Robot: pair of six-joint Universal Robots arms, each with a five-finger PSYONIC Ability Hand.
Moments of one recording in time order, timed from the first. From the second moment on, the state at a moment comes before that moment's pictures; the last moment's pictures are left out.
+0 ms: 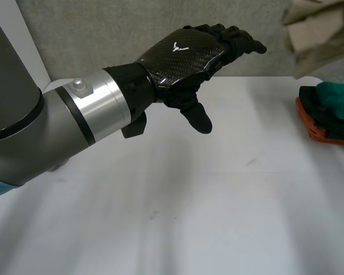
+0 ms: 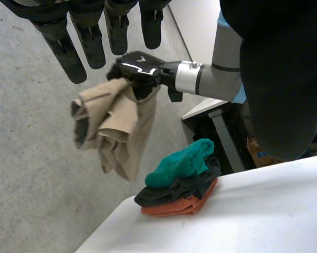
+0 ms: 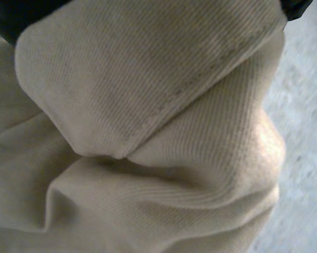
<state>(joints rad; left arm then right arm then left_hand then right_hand) 4.11 -1.83 -1.14 3.07 -0.93 3.20 1.49 -1.04 1.08 -0.68 1.20 2.90 0.19 0.20 0.22 0.21 0.05 1.03 1.15 1.17 1.20 0.92</state>
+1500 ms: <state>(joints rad) 4.39 -1.76 -1.07 3.09 -1.50 3.22 1.60 -1.52 1.57 -0.66 1.23 2.72 0.19 0.20 0.22 0.21 0.05 0.22 0.21 0.21 0.21 0.05</state>
